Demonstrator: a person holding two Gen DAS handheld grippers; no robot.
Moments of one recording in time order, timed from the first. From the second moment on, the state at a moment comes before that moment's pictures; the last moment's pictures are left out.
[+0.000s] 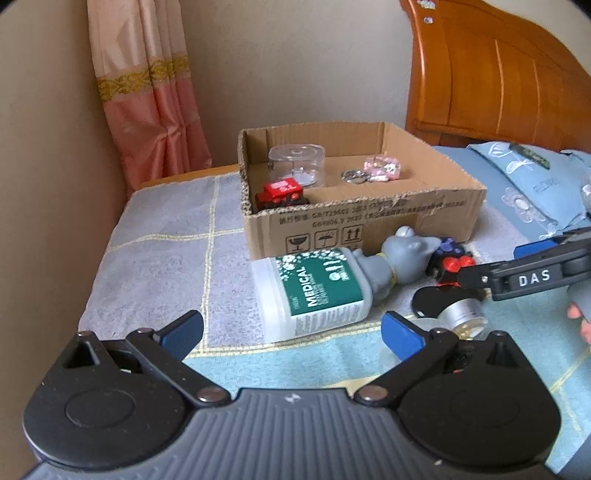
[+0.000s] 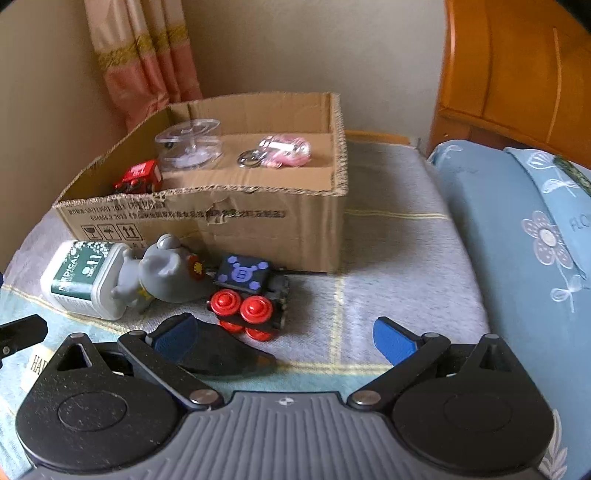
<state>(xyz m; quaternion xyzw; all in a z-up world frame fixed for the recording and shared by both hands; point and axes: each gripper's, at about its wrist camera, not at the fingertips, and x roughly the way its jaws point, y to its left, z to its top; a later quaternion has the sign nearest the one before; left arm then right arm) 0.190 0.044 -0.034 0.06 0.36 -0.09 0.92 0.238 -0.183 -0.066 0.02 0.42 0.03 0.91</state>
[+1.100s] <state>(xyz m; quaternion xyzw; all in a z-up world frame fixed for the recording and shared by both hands) 0.241 0.032 -0.059 0.09 0.38 -0.08 0.92 0.247 -0.213 -0.096 0.01 0.42 -0.03 0.91</state>
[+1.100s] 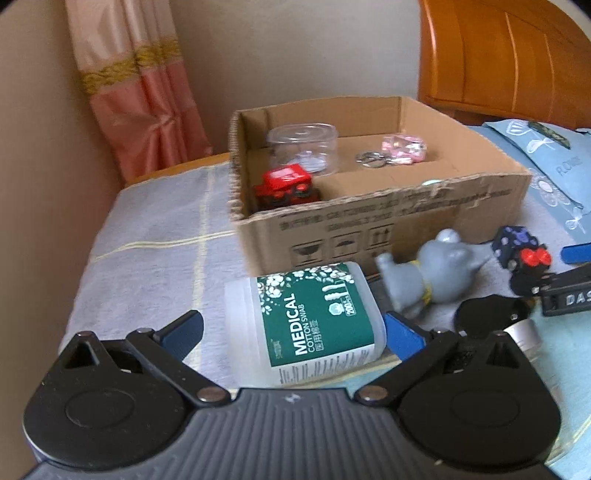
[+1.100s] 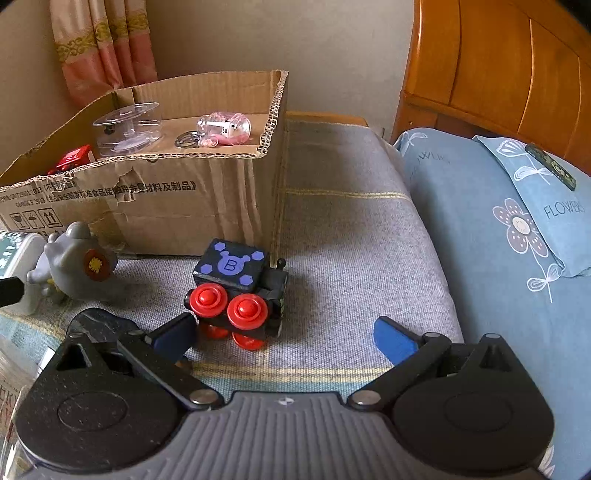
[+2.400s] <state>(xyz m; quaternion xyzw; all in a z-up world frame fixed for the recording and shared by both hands) 0.269 0.060 -0.080 0.06 0.41 -0.10 0.90 0.267 -0.203 -0.090 -0.01 0.42 0.00 0.91</state>
